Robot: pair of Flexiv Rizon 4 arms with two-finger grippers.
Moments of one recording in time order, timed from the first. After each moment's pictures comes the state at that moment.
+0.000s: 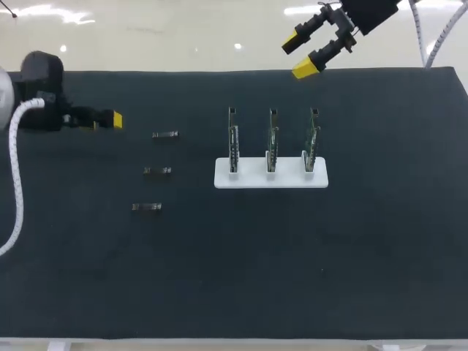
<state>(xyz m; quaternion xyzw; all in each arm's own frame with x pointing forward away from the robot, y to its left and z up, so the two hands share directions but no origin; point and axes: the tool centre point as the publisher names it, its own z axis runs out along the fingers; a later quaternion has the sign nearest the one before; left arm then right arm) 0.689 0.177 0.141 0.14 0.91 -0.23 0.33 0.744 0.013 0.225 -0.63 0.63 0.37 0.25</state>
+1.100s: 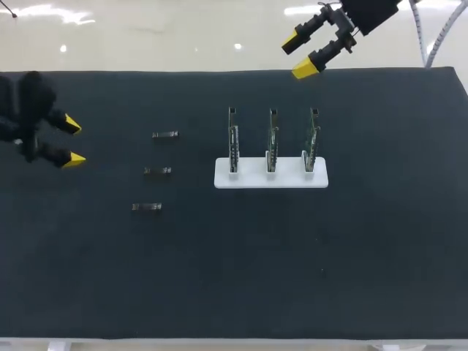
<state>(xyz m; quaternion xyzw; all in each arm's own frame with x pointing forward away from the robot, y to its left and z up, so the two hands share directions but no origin) 0.661 0.238 0.119 0.61 0.74 -0.09 0.27 0.744 0.013 0.225 -0.63 0.63 0.37 0.25</state>
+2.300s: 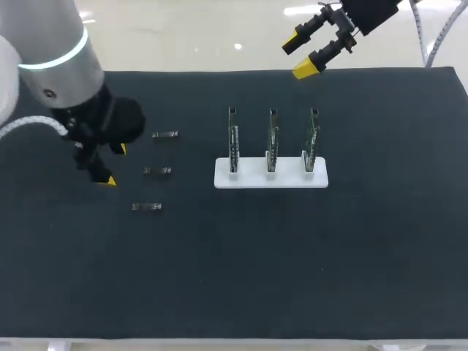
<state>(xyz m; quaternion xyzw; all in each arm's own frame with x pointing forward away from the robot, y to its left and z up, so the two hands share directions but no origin) 0.639 0.181 0.088 0.75 0.66 0.02 0.05 0.744 0.013 0.225 -0.63 0.63 0.37 0.25</state>
